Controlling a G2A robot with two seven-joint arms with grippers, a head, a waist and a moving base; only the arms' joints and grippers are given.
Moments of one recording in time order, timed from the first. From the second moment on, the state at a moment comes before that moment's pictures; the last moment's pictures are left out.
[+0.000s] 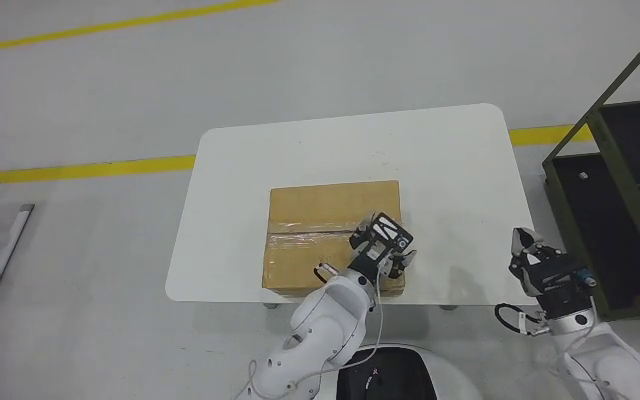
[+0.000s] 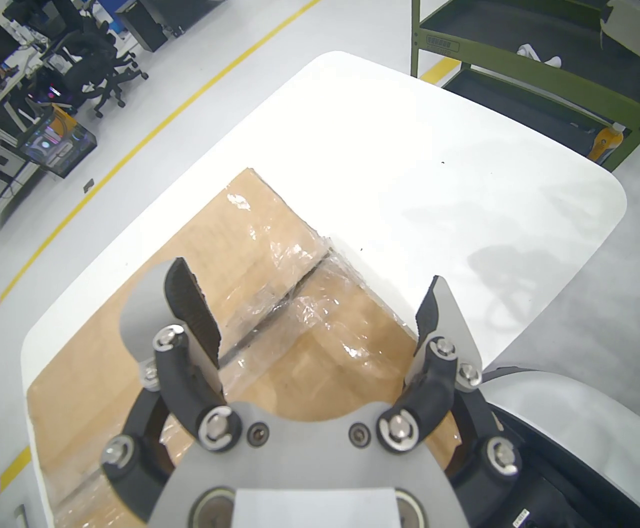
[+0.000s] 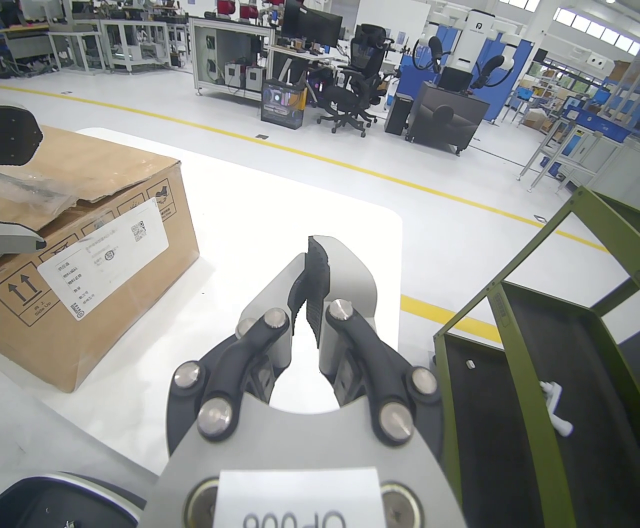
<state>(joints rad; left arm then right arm) 1.09 -1.36 -0.82 -1.81 1.60 -0.02 -0.59 -1.82 -1.25 1.69 -1.96 -1.45 -0.13 -0.22</state>
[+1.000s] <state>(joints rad) 1.07 -1.41 -0.84 -1.75 1.60 0.03 -0.62 -1.83 -1.25 1.69 -1.97 -1.45 -0.12 -0.22</state>
